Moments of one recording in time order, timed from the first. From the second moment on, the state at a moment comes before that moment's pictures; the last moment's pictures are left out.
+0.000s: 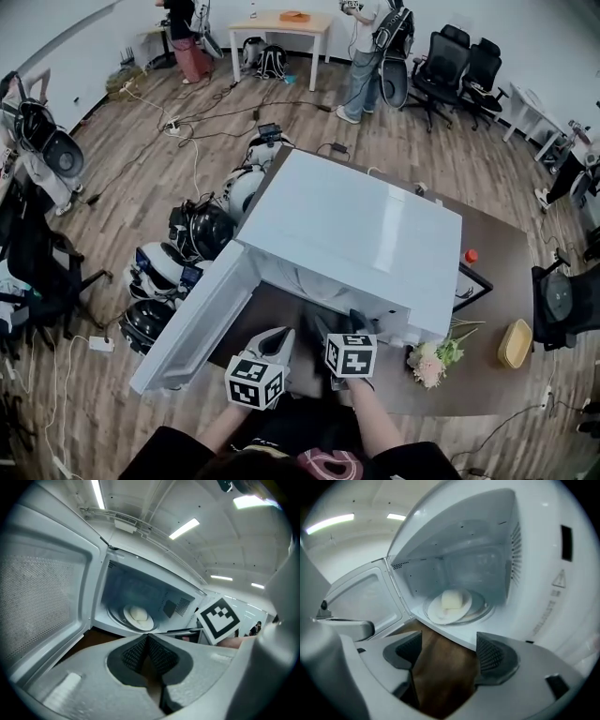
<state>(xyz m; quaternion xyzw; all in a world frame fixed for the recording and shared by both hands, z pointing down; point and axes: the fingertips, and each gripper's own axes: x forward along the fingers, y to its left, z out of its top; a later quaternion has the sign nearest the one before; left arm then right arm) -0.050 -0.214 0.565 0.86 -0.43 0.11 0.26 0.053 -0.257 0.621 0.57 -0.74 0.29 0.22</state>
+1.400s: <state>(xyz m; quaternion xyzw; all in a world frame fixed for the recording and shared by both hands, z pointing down) 0.029 -0.171 0.568 0.92 -0.29 0.09 0.26 0.083 -0.172 0.594 0.63 -0.73 0.21 0.17</state>
